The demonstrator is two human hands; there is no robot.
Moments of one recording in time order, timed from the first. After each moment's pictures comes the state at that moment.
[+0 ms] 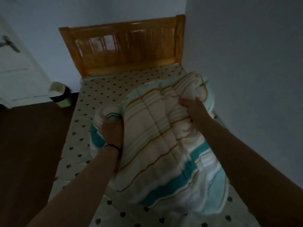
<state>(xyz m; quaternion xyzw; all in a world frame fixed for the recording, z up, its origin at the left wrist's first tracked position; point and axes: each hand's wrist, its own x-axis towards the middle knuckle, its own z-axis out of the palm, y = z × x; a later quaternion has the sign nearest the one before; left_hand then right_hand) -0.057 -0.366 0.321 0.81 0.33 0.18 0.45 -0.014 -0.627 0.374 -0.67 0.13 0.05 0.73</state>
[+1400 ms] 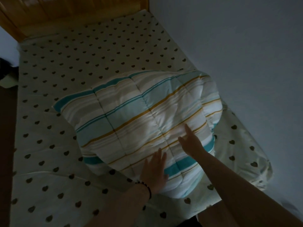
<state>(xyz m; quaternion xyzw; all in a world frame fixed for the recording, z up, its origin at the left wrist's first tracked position) -0.205 -0.543 0.047 0.92 -0.20 -0.32 0.14 -0.141 -0.731 0.066 -0.88 0.20 0.18 0.38</state>
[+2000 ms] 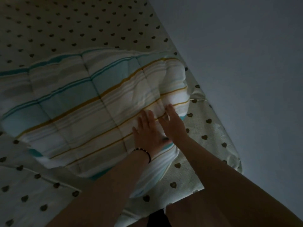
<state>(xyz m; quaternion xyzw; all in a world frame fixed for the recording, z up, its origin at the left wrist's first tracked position) -0.127 -0.763 -0.007 0.98 -0.02 -0.15 0.15 -0.099 -0.875 0.004 -0.87 0.13 0.10 0.47</state>
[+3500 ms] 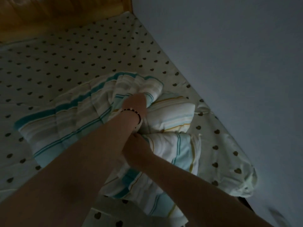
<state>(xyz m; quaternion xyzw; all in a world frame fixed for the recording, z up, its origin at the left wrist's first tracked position) 0.044 -0.673 0.116 0.98 -0.14 -0.12 -0.04 -0.098 -0.694 0.089 -0.95 -0.25 0.11 0.18</state>
